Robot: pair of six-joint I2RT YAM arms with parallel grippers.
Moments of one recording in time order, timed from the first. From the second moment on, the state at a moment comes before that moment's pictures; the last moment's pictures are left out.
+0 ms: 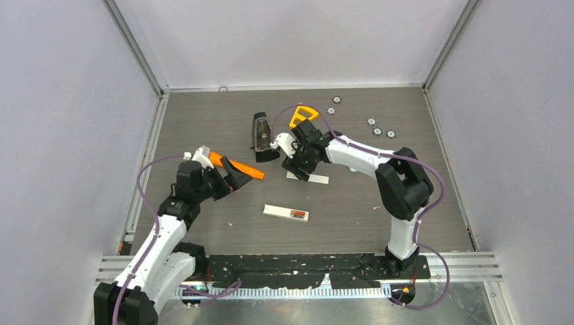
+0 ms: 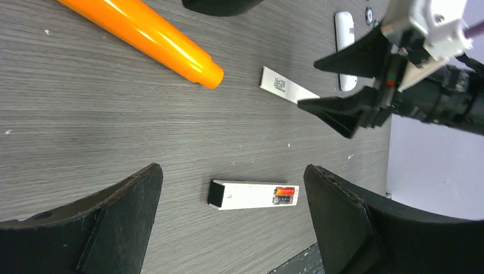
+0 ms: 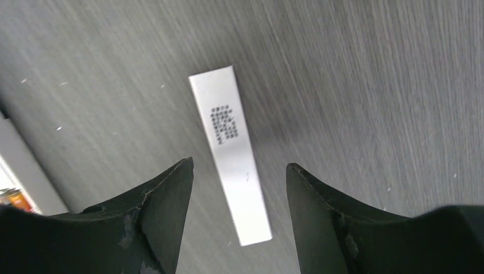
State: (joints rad) left arm -0.19 0.80 0.46 -0.21 0.32 -0.74; right arm 0.69 1.84 1.32 -0.53 -0.14 -0.45
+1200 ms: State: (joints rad) left arm -0.18 0.93 0.54 -0.20 0.35 -0.71; right arm 0.69 2.04 1.46 -0.58 -0.15 -0.55
